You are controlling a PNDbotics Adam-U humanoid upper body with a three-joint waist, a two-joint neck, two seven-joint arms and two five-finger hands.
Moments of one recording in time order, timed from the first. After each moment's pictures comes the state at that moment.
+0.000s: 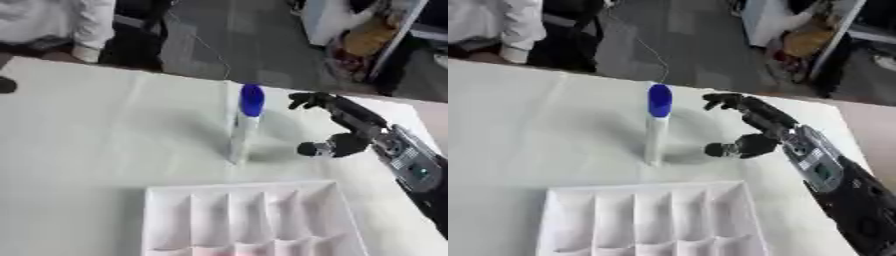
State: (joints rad) left arm -0.65 0.23 -0.13 -1.98 0.39 -0.40 0.15; right arm -0.90 -0.79 0.16 -1.18 0.34 -0.42 0.25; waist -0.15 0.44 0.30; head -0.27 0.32
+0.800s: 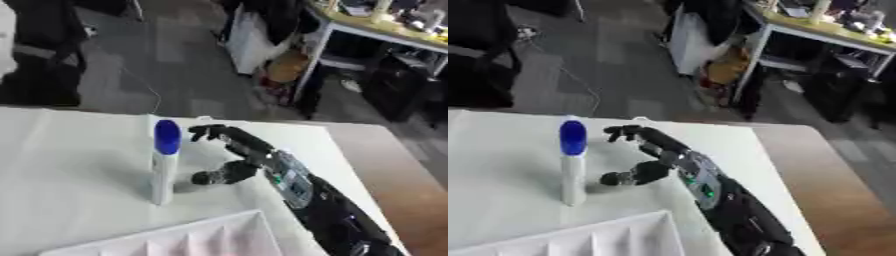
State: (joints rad) left arm -0.67 0.20 -0.14 -1.98 0.40 -0.41 0.14; right arm -1.02 -0.68 0.15 -1.02 0.47 -0.41 0.22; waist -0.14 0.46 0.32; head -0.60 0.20
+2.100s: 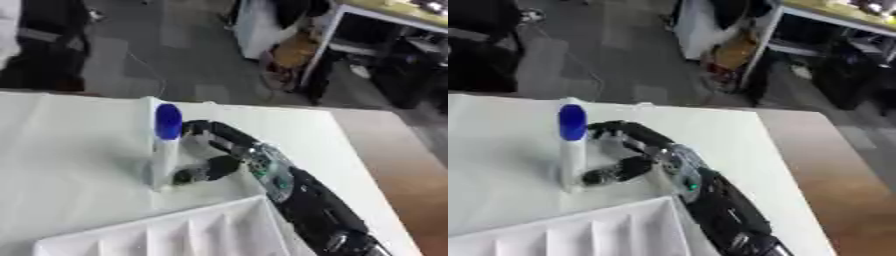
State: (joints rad) left arm -0.71 0.18 -0.14 -1.98 0.40 -0.44 0.13; right arm -1.07 -0.62 0.16 -0.97 0.52 -0.43 0.23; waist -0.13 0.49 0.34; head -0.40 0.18
